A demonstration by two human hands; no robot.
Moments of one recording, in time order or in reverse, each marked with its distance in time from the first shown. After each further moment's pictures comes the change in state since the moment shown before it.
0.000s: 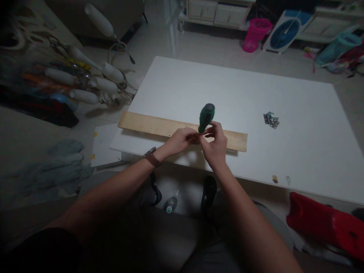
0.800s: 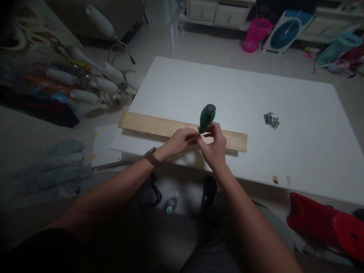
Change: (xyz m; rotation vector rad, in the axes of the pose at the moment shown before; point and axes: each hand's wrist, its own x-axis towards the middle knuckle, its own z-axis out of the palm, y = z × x) left_hand 0.000 0.003 -0.002 0.031 -0.001 -0.003; right_hand -0.002 -0.002 0.002 0.017 -0.044 -0.039
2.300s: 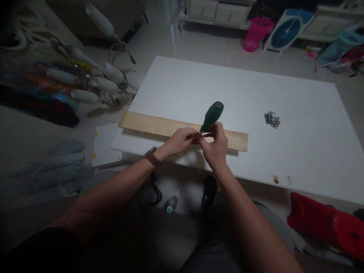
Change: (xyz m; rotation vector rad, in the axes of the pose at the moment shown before) left_hand 0.000 -0.002 0.000 -0.024 0.012 0.055; right_hand 0.000 -0.001 0.001 0.068 0.044 0.017
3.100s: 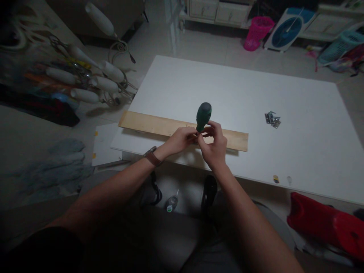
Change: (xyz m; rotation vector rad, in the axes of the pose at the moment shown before) left_hand 0.001 -0.002 0.002 -0.053 0.017 0.000; right_hand -0.003 0.000 -0.001 -0.068 -0.026 -0.068
